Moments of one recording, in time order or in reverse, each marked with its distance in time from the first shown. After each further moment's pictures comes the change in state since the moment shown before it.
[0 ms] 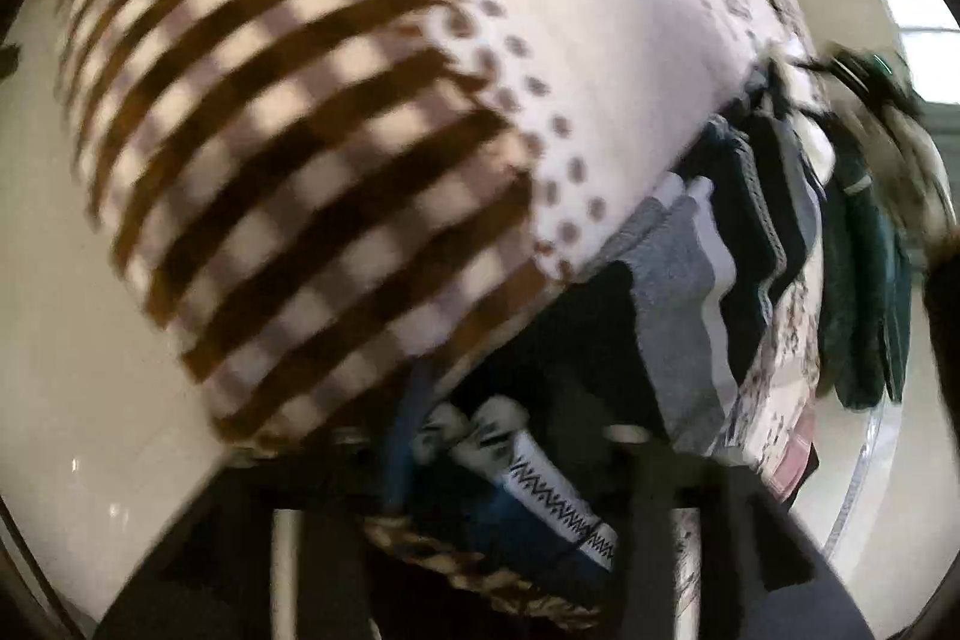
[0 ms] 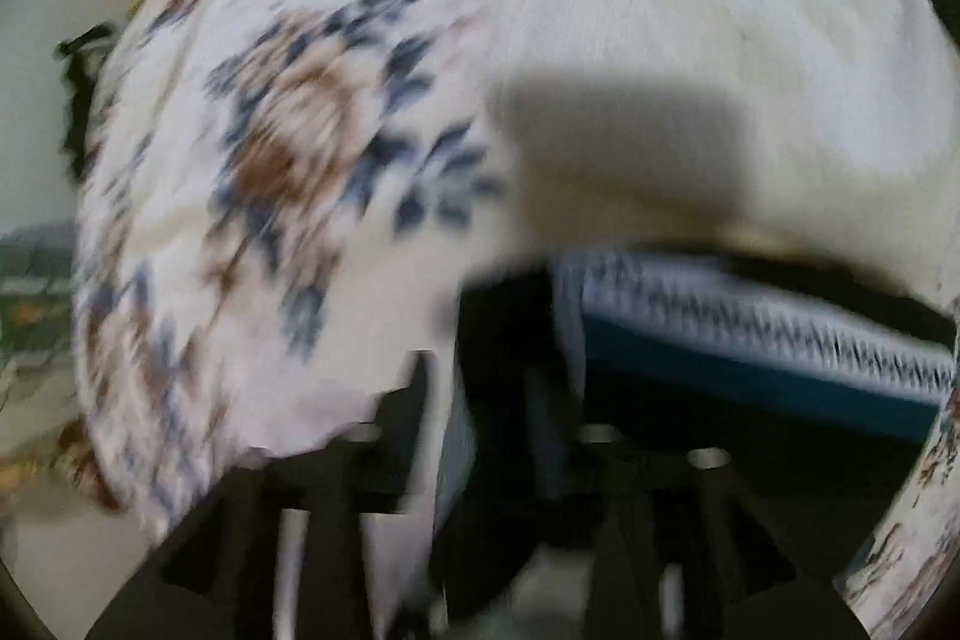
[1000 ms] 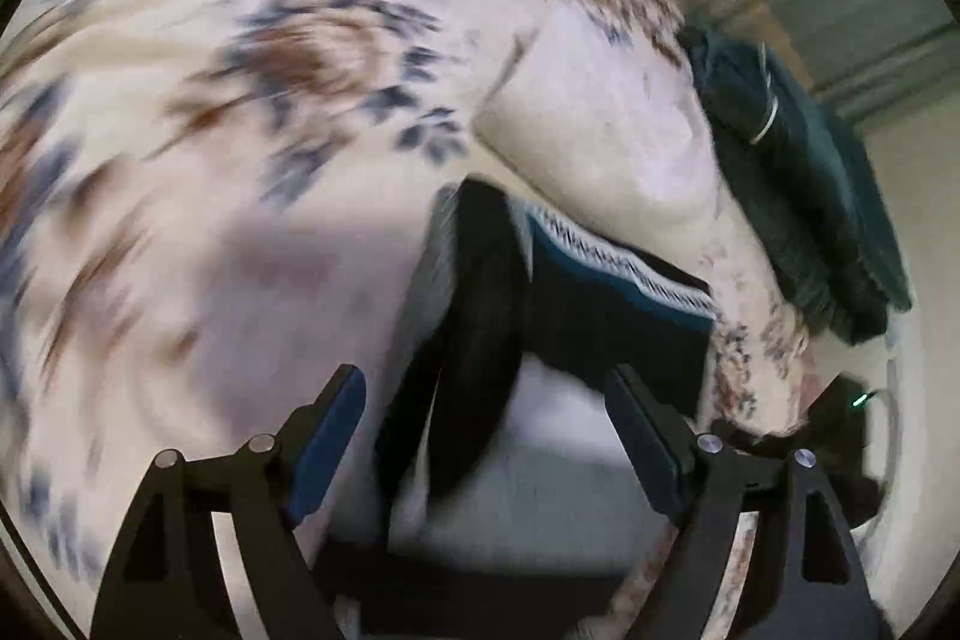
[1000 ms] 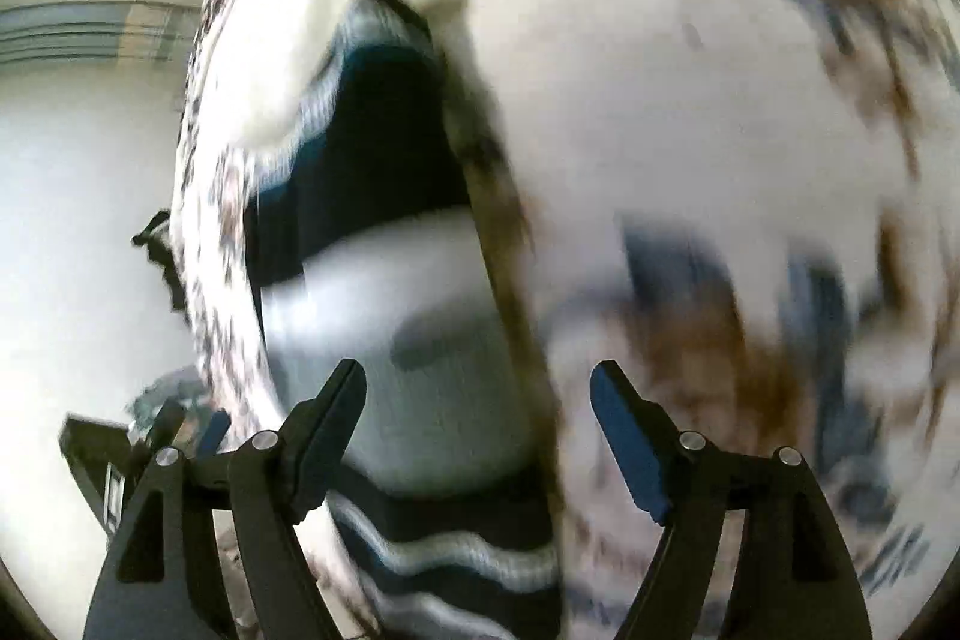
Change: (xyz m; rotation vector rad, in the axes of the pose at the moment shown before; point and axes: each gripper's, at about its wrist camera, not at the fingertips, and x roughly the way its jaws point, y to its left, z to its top) left arm 0.156 -0.368 0.250 0.583 -0.016 -0.076; right arm -0.041 -0.239 -0.164 0.474 -0.173 0.300
